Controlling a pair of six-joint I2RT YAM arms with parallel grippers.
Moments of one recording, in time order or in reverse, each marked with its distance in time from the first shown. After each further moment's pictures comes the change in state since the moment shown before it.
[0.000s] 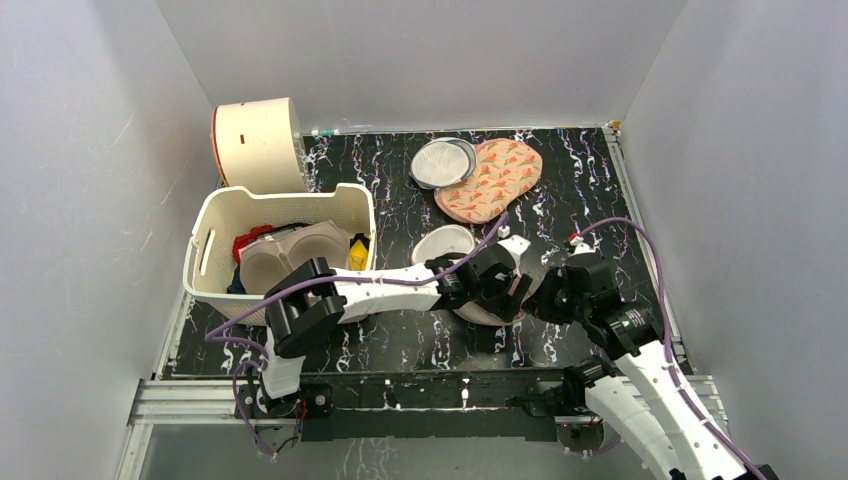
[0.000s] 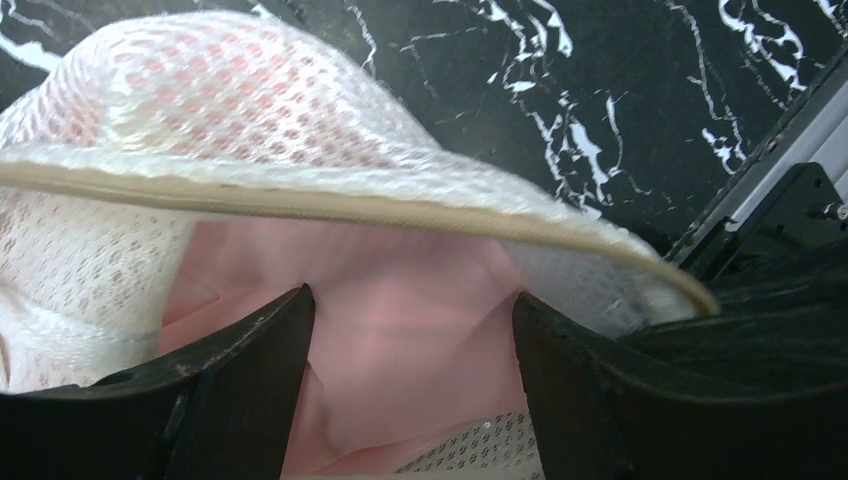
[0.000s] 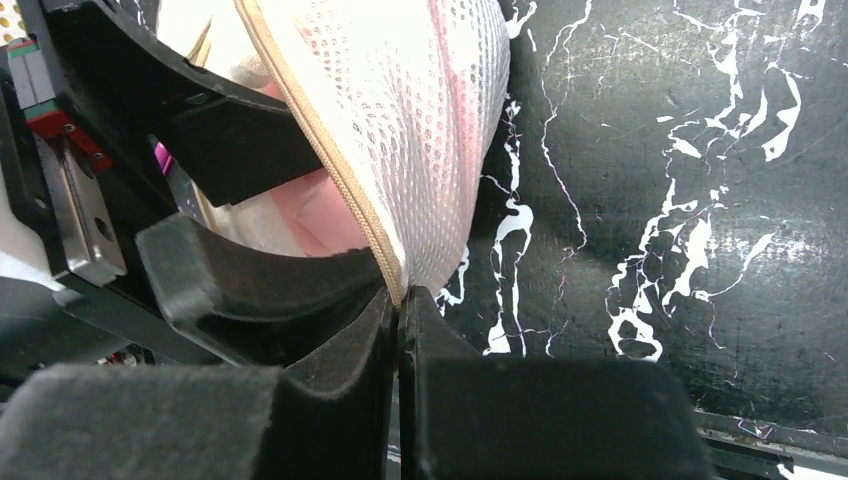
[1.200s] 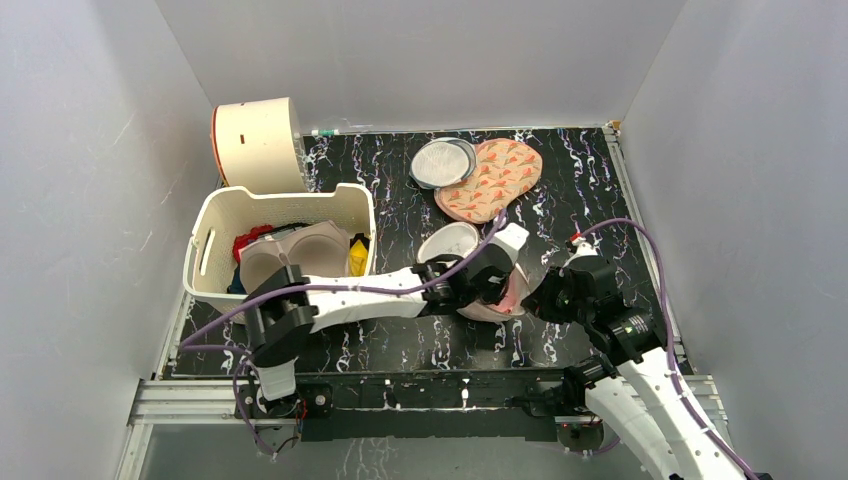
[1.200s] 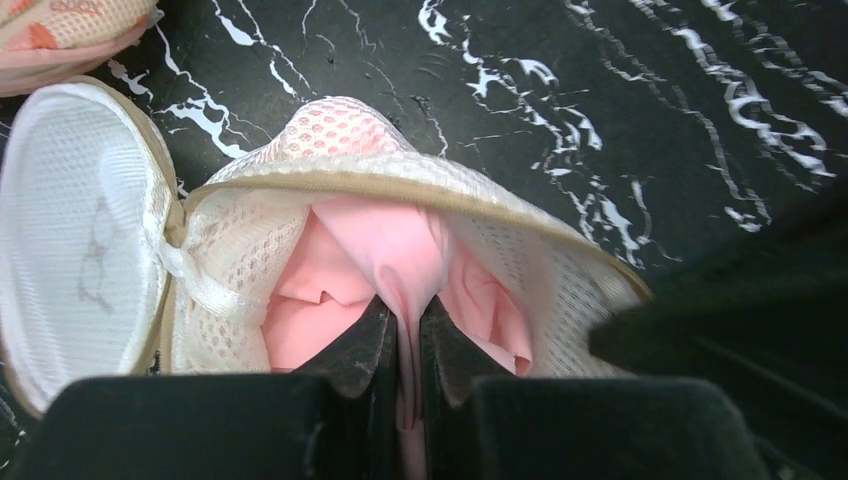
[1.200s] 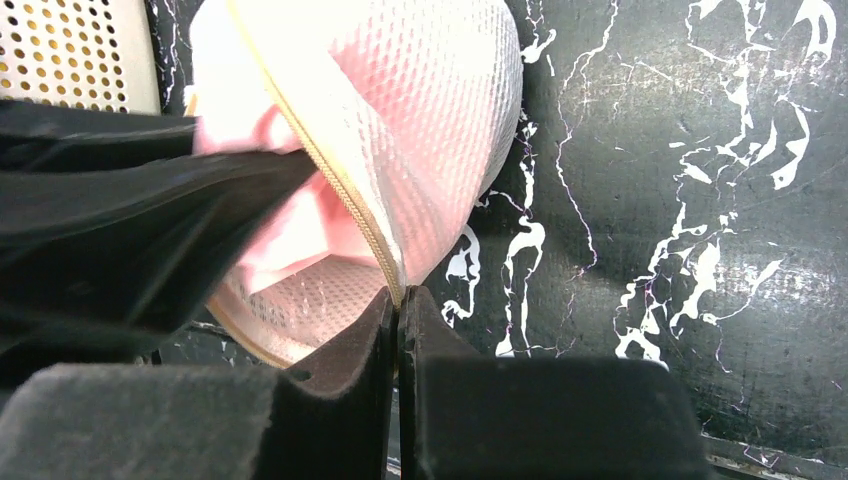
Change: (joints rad) left arm -0.050 -0.073 -0.003 0.043 -0.288 0.110; right arm 0.000 -0.046 -0.015 0.032 -0.016 -0.019
